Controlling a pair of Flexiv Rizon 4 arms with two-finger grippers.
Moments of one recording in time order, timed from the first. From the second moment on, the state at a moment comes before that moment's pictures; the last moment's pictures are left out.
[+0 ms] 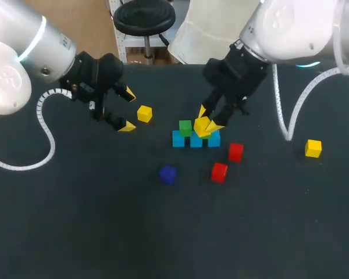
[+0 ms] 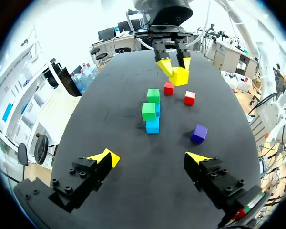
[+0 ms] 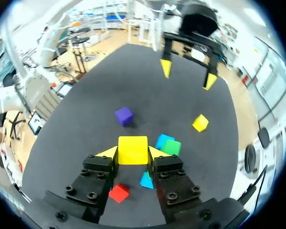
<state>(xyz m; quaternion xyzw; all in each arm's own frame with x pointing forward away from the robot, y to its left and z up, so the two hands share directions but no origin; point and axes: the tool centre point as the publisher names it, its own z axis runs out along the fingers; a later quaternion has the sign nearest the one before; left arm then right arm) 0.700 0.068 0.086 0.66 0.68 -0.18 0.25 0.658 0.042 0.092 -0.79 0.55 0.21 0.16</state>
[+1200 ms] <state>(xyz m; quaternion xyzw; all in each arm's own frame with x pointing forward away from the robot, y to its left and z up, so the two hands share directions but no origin) 0.700 0.068 0.086 0.66 0.68 -0.18 0.25 0.689 0.050 0.064 -0.65 0.72 0.14 0.18</state>
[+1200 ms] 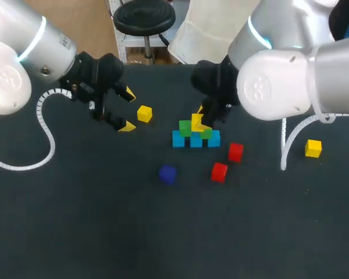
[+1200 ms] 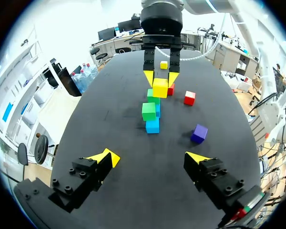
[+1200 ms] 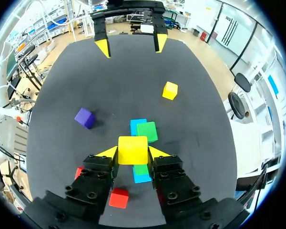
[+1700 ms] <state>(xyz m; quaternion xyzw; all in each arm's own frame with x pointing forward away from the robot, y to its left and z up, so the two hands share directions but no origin) 0.700 0.068 0.086 0.66 0.68 -0.18 0.25 0.705 0.050 0.057 -0.64 0.73 0.14 0.18</state>
